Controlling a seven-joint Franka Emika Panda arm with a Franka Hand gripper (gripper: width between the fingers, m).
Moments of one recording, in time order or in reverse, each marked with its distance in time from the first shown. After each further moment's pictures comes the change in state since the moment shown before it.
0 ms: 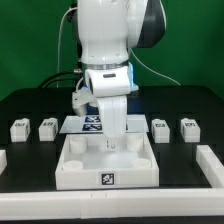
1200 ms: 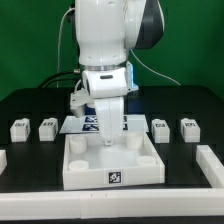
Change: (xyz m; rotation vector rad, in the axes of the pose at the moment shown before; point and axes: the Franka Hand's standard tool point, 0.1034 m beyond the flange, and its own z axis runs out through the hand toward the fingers) arm -0.003 0.001 0.000 -0.007 -0.002 0.008
